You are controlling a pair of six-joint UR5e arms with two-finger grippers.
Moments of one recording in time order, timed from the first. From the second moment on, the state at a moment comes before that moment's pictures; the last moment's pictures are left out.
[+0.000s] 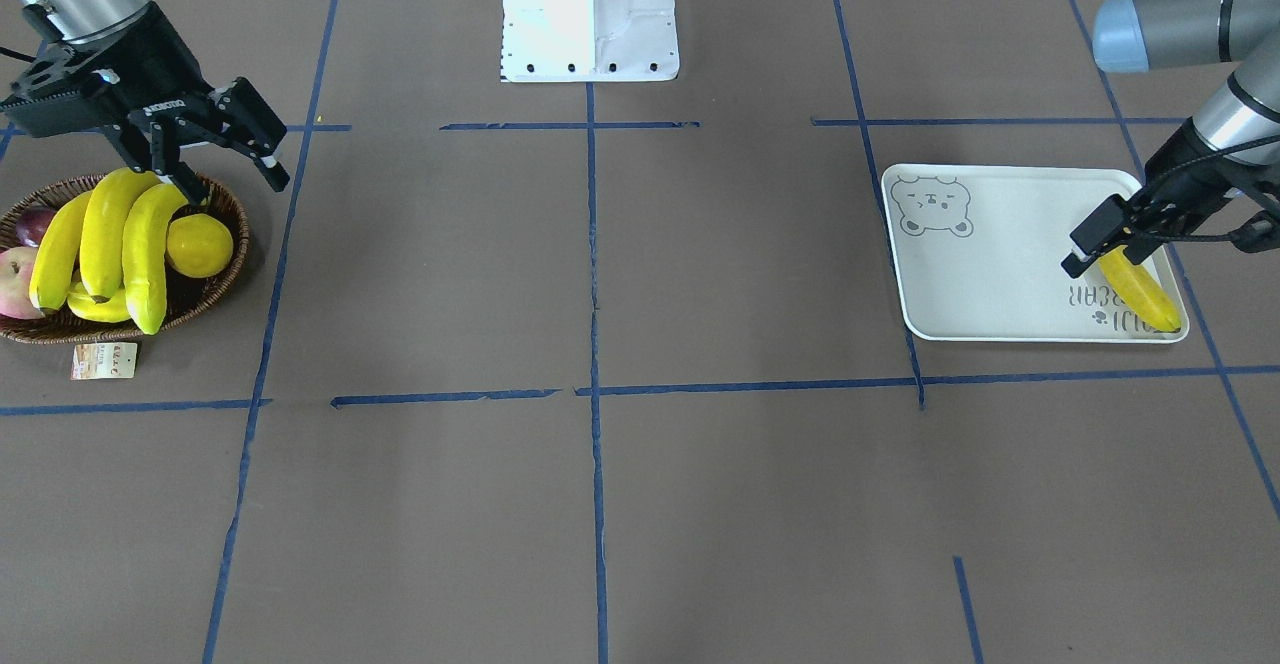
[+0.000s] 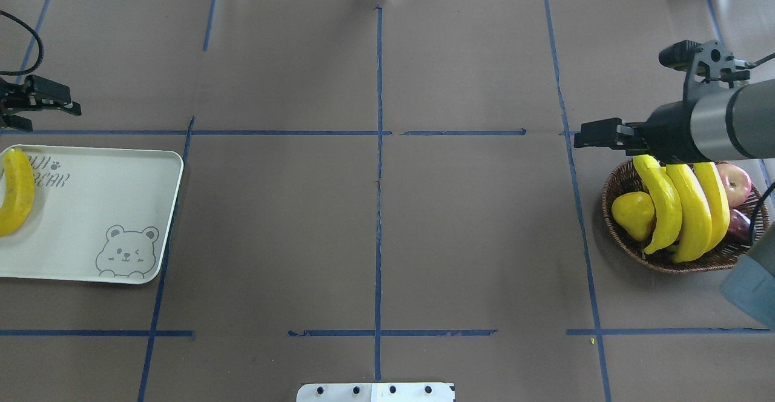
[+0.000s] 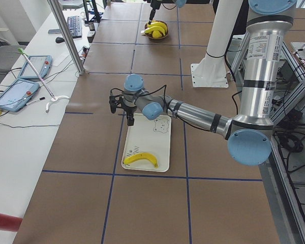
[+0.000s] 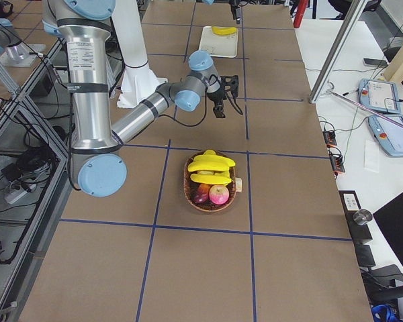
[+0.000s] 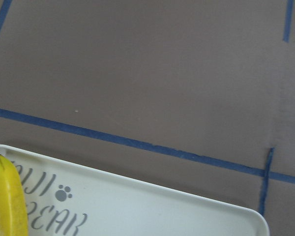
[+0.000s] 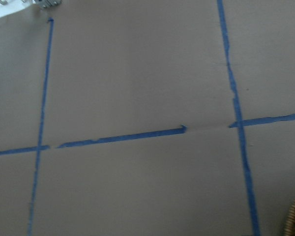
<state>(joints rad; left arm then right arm) -1.12 -1.64 -1.80 -2.04 -2.22 -1.10 0.83 -1.58 2.16 -1.18 1.94 1.14</state>
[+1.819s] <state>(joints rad) -0.90 -1.76 -1.81 -2.03 -2.13 -1.35 0.88 -1.87 1.99 -0.99 2.06 0.86</state>
